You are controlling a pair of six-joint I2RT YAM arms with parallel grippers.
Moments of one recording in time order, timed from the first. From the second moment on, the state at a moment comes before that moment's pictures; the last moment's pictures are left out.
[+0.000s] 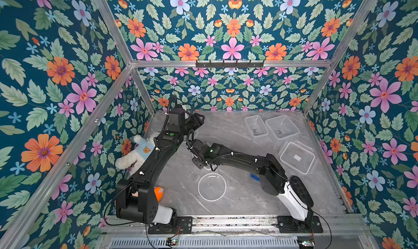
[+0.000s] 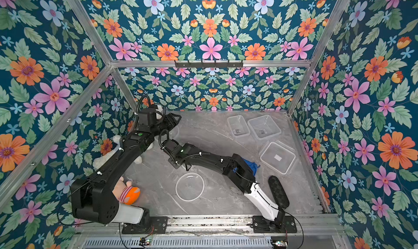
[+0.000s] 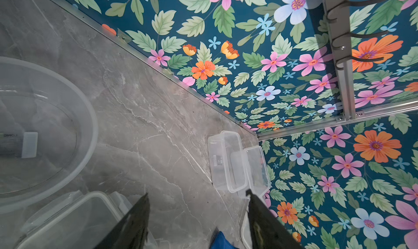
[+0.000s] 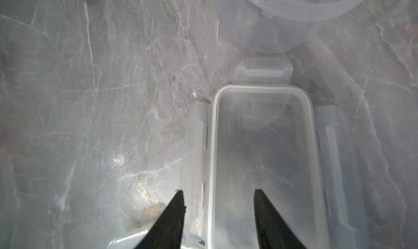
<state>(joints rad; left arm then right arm) -0.25 1.43 1.20 -0.21 0.27 -0.81 1.06 2.28 1.99 -0.72 0.21 0.15</state>
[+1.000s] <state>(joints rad) -0.29 1.53 1.22 -0.14 0.35 -0.88 0.87 1.89 1.30 -0.54 -0.01 0.50</state>
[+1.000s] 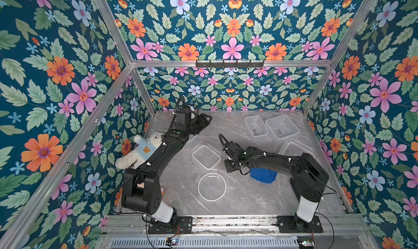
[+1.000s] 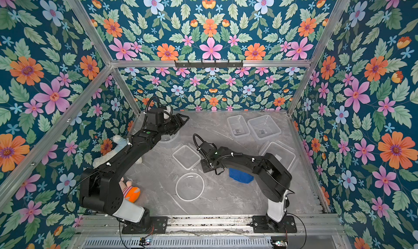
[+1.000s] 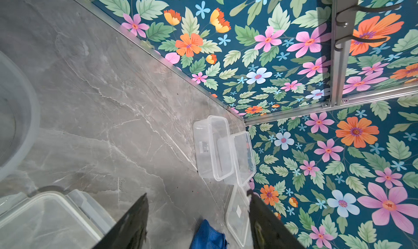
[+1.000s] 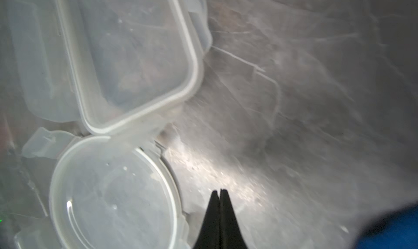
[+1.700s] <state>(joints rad) -0.31 1.62 1.27 -0.17 0.34 -0.85 0.87 1.88 1.38 -0.57 -0.14 0.47</state>
